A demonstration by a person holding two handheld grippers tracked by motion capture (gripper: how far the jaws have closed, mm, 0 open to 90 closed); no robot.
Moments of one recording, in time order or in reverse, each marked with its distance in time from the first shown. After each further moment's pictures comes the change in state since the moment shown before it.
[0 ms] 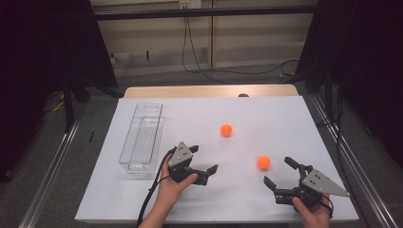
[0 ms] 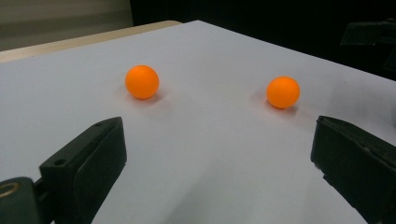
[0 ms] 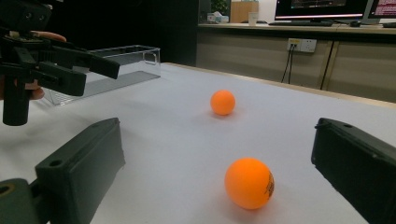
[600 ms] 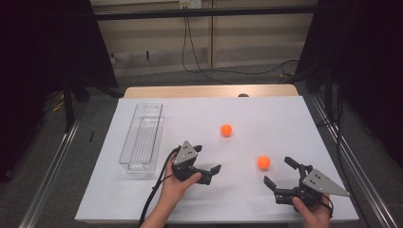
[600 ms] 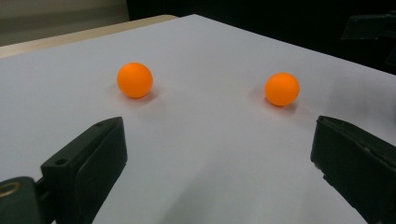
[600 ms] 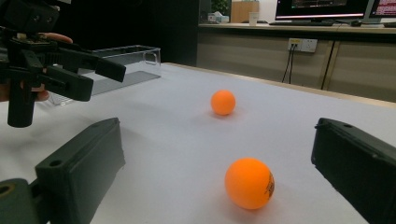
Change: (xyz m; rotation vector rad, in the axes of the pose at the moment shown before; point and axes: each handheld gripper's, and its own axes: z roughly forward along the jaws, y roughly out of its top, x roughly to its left) left arm -0.003 0.002 0.009 0.026 -0.009 0.013; right arm 0.000 0.000 0.000 -0.001 0.002 0.004
